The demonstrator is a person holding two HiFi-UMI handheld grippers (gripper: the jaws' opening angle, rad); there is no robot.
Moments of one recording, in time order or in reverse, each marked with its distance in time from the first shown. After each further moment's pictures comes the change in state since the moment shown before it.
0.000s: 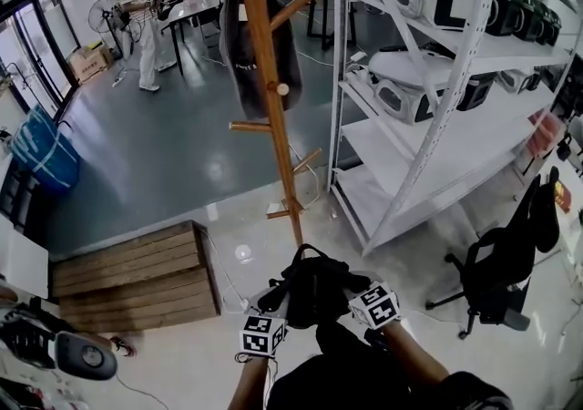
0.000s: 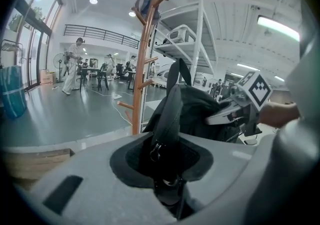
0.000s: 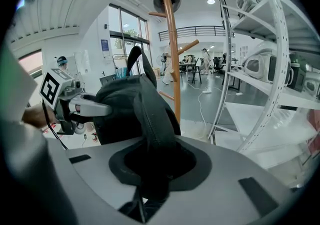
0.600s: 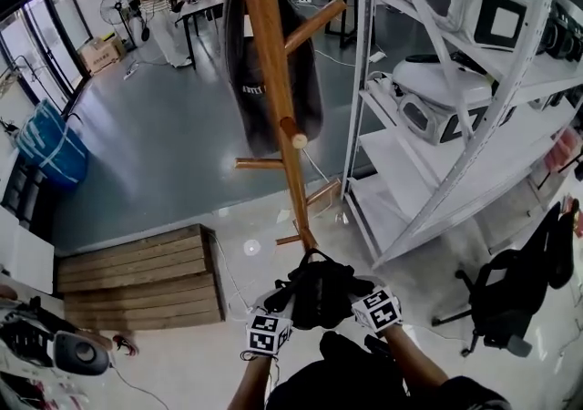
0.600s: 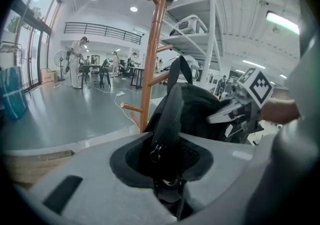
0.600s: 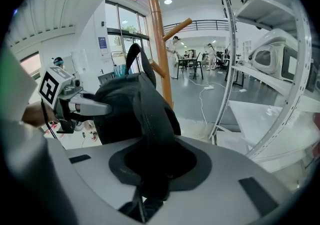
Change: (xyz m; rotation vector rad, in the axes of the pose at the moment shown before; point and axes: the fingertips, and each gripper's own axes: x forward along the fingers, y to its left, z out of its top) left arm 0.081 0.054 0.020 -0.007 0.058 0.024; right arm 0.077 -0.061 0.028 0.009 0.044 0.027
